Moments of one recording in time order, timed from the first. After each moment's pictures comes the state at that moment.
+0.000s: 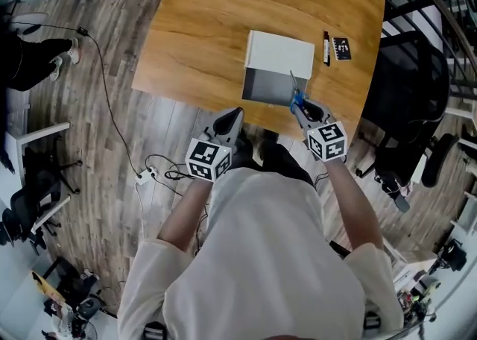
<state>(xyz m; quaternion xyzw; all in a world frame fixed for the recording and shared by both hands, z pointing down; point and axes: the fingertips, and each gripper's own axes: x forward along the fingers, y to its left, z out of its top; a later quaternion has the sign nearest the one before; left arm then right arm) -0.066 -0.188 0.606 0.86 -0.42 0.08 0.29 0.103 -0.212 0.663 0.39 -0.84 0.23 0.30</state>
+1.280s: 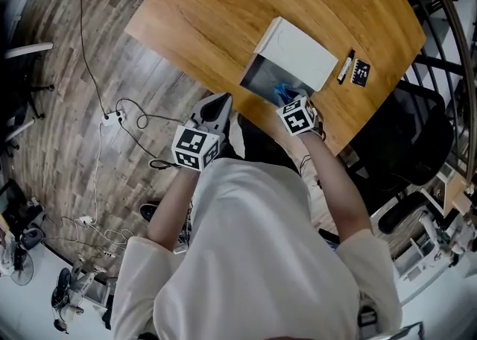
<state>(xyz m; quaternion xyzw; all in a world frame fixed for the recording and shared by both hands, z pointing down) -0.088 -0.199 0.670 0.76 -0.55 0.06 0.36 0.080 -0.242 0.816 0.16 -0.77 0.16 0.60</state>
